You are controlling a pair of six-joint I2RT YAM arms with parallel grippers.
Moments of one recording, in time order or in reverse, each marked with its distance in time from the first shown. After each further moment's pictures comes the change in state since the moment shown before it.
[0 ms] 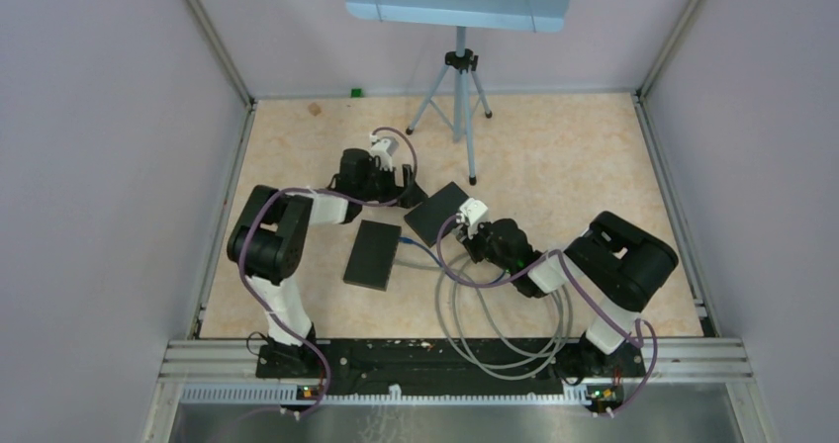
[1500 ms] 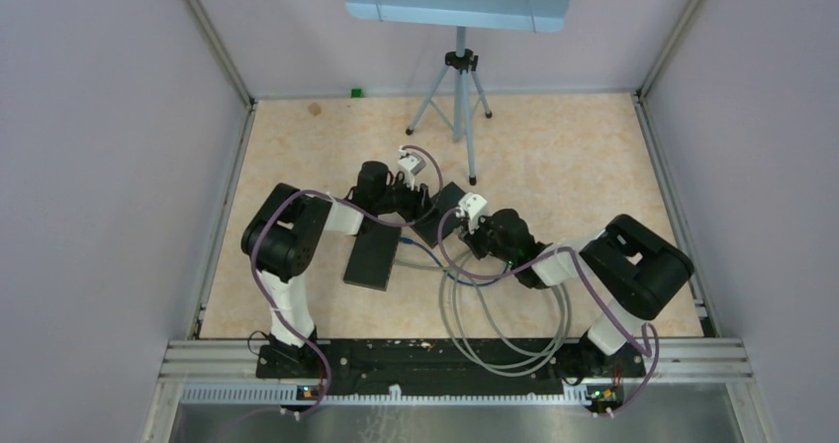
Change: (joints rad) left arm -0.146 0.101 -0.050 0.215 0.158 0.179; right arm -0.047 -0.083 0.056 -0.194 -0.077 -0.035
